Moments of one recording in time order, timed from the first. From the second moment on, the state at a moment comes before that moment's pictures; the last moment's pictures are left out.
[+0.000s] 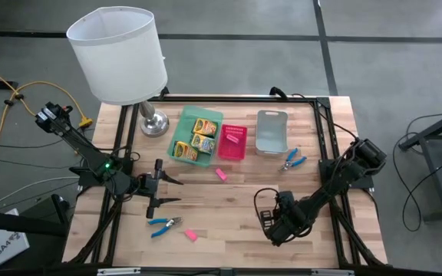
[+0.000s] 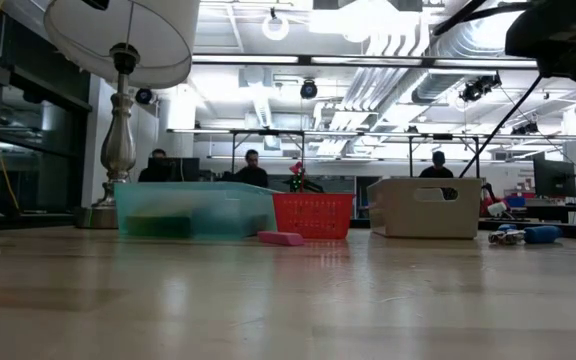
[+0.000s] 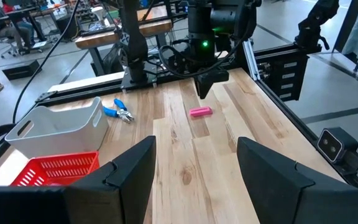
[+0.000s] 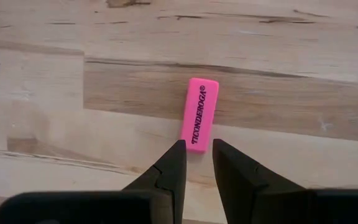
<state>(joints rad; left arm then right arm) -0.69 0.90 0.59 0.11 -0.62 0.00 0.69 1.78 1.22 -1.02 0.13 2.17</state>
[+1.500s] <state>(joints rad) -0.69 0.90 0.59 0.11 -0.60 0.00 0.68 1.84 1.19 -0.95 0.14 2.28</state>
